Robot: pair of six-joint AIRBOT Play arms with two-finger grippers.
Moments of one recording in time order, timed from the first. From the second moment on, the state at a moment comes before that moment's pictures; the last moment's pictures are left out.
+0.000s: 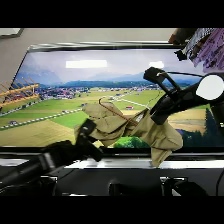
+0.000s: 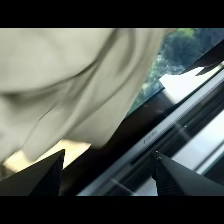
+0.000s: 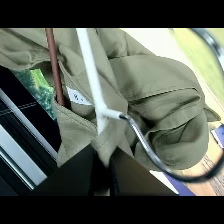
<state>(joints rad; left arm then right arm) -1.05 -0.96 0.64 1.69 -0.56 -2.04 0.25 -1.06 1.35 -1.33 1.51 0.96</state>
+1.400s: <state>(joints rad) -0.88 -1.30 0.94 1.65 -0.61 -2.08 0.25 -1.00 1.35 -1.33 1.61 1.07</state>
